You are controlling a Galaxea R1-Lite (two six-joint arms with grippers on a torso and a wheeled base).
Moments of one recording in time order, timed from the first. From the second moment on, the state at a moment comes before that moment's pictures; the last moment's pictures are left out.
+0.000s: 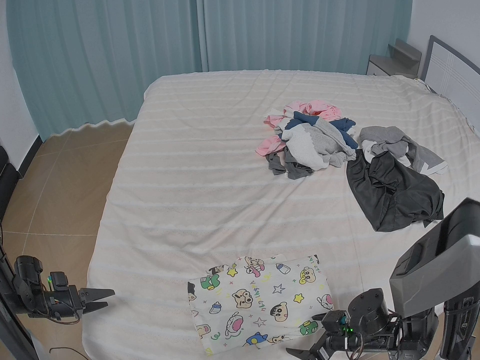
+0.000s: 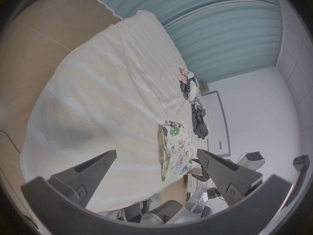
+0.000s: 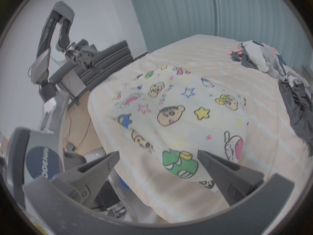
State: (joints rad) left arm 0.54 2.02 -0.10 -0.80 -1.09 -0.04; right arm 0.79 2.30 -0.02 -1.53 0.05 -0.03
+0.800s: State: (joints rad) left arm -0.14 2.01 -0.32 -0.89 -0.55 -0.49; right arm 0.55 2.13 -0.02 -1.53 0.10 0.37
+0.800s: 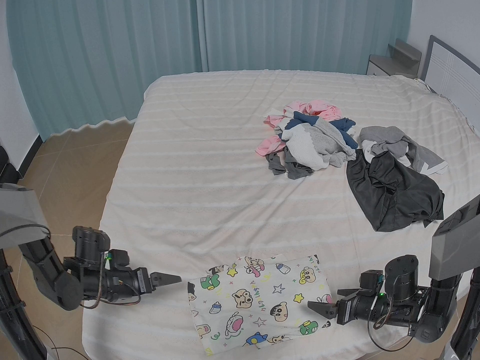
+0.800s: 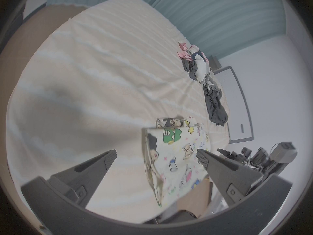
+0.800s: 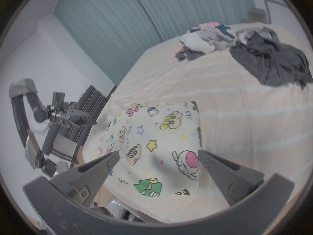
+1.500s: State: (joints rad) left arm -0.44 2.24 -0.37 -1.11 -0.33 -0.59; right arm 0.49 2.33 -0.21 -1.53 0.11 0.50
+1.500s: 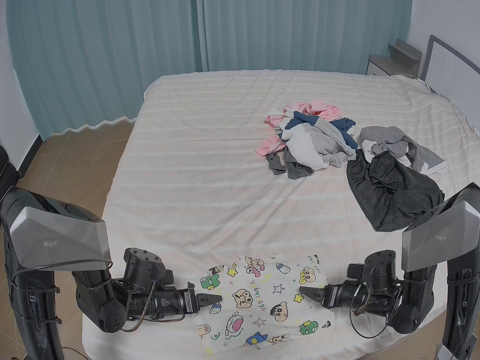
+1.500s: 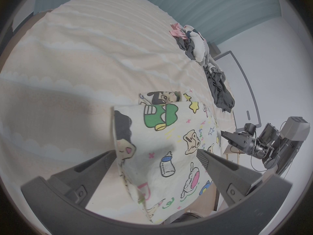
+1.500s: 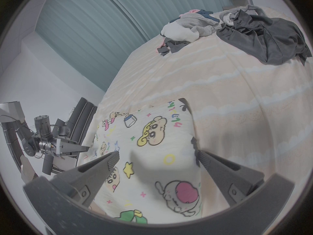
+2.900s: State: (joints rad) left arm -0.56 2.33 -0.47 -1.11 -0.20 -0.58; right arm 0.50 2.46 -0.32 -1.53 0.13 0.50
